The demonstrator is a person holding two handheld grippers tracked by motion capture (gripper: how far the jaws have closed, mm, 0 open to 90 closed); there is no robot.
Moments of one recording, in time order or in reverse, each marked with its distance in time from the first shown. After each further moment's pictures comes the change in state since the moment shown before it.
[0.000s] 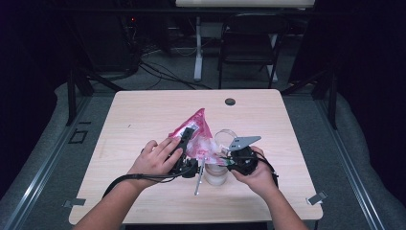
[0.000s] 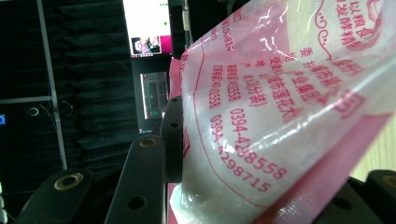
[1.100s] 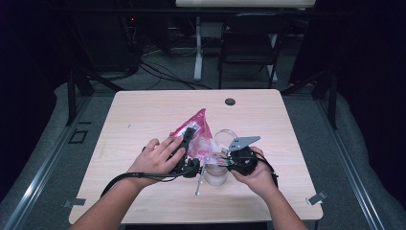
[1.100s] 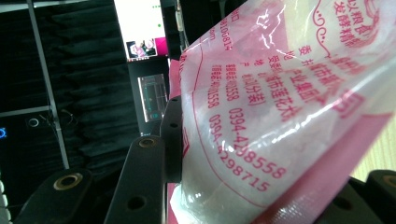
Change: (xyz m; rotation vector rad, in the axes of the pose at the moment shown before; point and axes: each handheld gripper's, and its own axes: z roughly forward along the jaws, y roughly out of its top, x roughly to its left) left arm 0.004 0.003 0.000 0.005 -0.017 0.066; right arm 0.000 -0.001 0.001 0.015 0.005 -0.003
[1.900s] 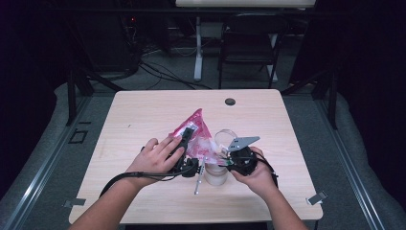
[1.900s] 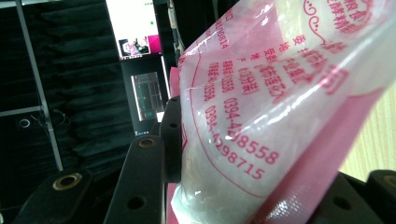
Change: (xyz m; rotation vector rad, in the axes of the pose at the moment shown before) left arm -0.001 -0.003 0.001 0.019 -0.038 0.012; right arm 0.001 -0.001 0.001 0.004 -0.009 0.004
